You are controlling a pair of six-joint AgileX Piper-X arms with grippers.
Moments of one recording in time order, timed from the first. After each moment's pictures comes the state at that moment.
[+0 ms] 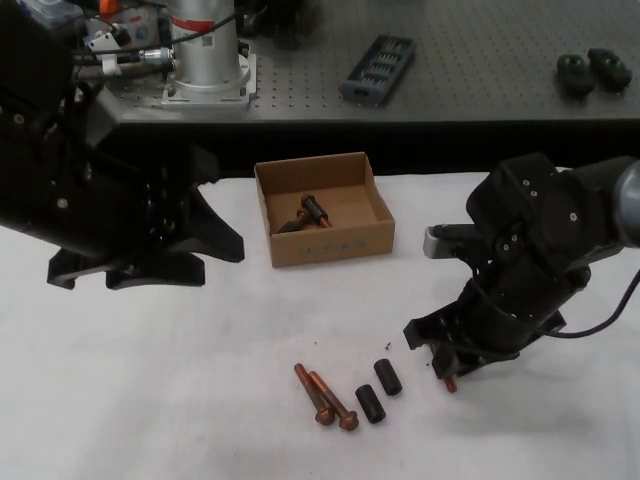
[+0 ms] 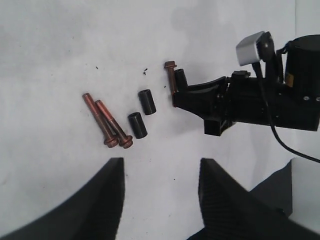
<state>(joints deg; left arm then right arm) -16.1 80.1 -63.2 44.0 36.7 -28.1 29.5 104.7 -62.5 39.0 -9.4 8.6</state>
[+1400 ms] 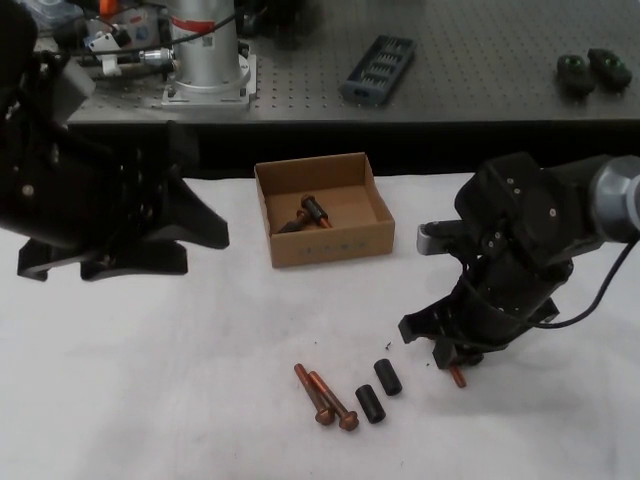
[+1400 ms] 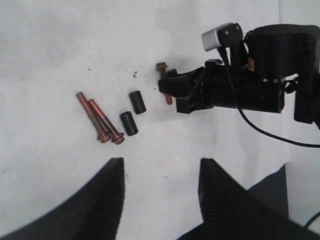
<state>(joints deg) -16.1 74.4 -62.3 46.5 34.2 -29.6 29.8 107.6 -65.1 38.8 -8.2 8.1</state>
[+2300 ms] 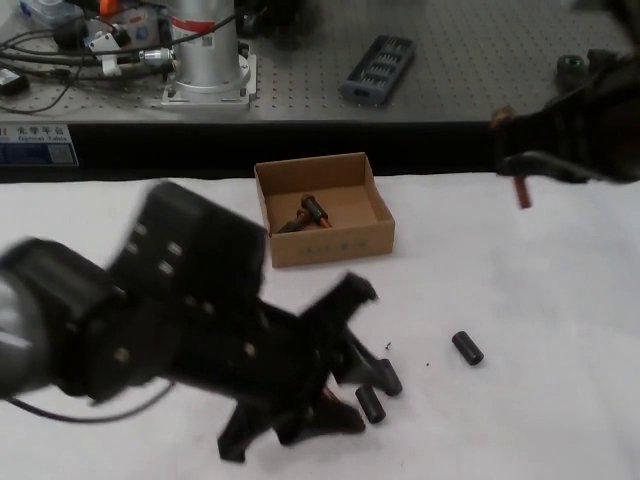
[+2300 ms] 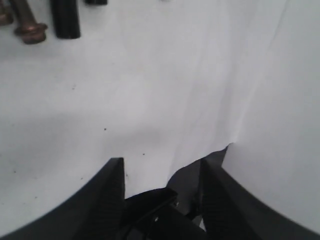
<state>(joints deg) -38.2 85.5 -46.1 12.8 34.7 -71.1 29.8 67.8 -64.6 42.4 -9.1 9.3</state>
